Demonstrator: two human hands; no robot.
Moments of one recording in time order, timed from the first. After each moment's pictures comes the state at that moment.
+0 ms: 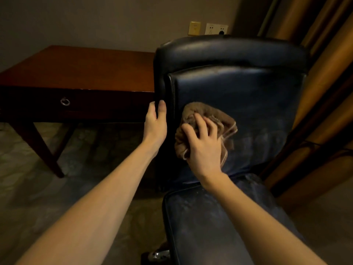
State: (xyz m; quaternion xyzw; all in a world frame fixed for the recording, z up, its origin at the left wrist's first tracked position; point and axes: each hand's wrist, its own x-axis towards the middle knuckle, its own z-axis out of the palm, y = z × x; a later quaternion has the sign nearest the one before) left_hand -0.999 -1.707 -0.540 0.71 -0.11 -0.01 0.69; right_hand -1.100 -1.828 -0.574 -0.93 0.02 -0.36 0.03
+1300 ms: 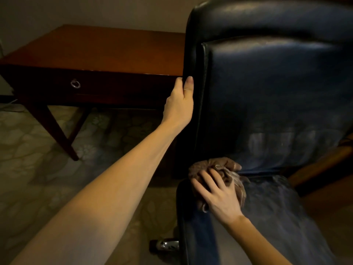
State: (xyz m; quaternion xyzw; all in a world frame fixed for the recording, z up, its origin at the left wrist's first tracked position) left_hand -0.978 -1.728 -0.534 0.78 -0.15 -0.01 0.61; right_hand -1.161 -1.860 -0.732 -0.95 -0.13 -0.27 -0.10
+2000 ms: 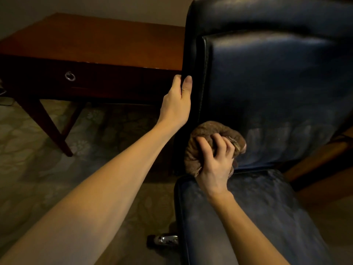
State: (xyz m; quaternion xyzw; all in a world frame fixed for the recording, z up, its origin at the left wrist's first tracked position) left_hand -0.975 -1.713 -0.549 0.79 -0.18 0.00 0.58; right_hand -1.106 -1.816 -0.678 -0.89 0.02 -0.43 0.11
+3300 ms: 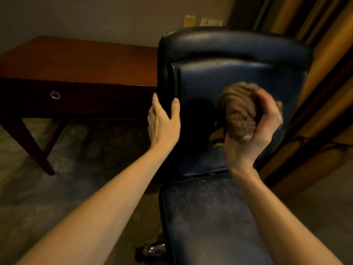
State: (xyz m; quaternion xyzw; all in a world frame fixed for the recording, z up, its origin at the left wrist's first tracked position) left_hand -1.040 -1.731 -0.535 0.80 -0.10 0.03 0.58; right_hand -1.149 -1.858 -0.513 -0.68 0.07 -0.67 0.31
